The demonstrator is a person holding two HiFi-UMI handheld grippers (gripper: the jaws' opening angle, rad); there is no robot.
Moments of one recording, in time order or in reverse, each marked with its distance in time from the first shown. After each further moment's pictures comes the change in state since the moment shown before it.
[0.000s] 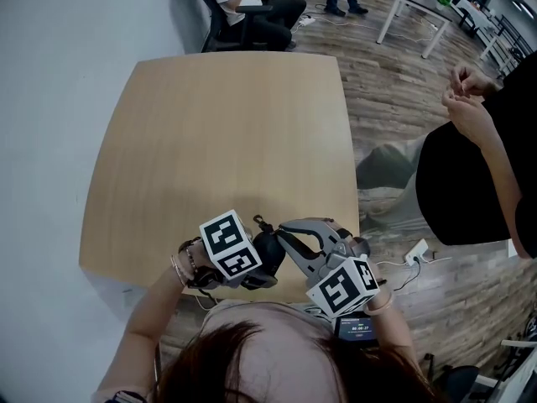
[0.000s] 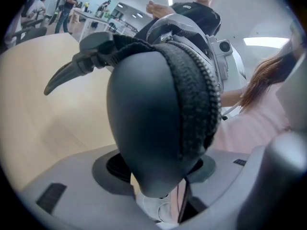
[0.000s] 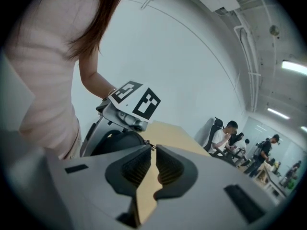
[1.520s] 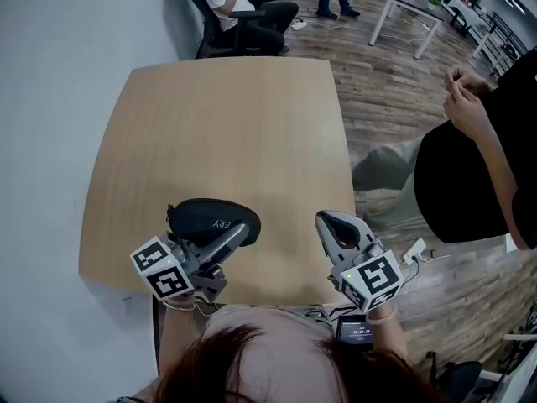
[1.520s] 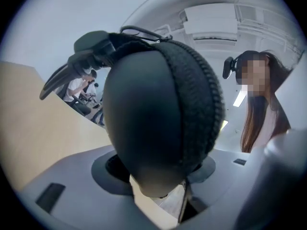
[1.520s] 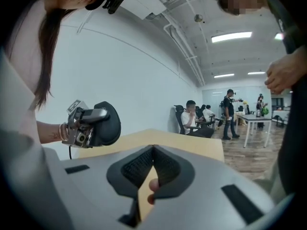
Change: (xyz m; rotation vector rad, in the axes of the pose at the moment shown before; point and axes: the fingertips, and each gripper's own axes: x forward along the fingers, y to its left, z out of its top) left arm -0.201 0.004 0.059 -0.024 -1.340 0.250; right arm -0.051 -0.062 -0.039 0.592 -0.102 -0.334
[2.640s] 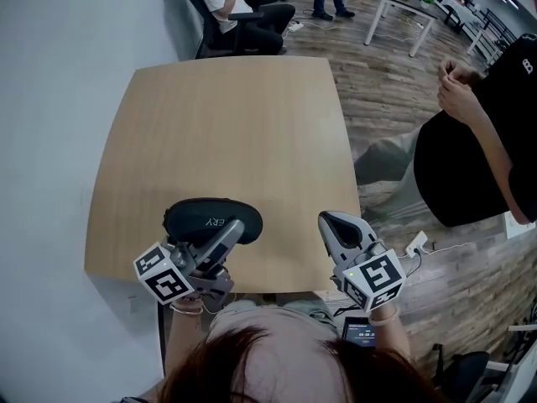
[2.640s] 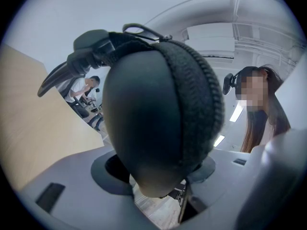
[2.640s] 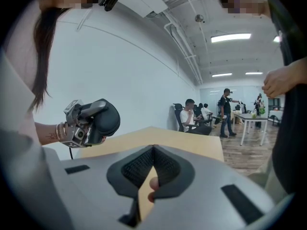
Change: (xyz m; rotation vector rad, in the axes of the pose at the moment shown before) left arm -0.047 -0.023 0.014 -0.084 -0.153 -0.047; right arm -0.018 0.043 -0.002 0.003 0.026 -0.034
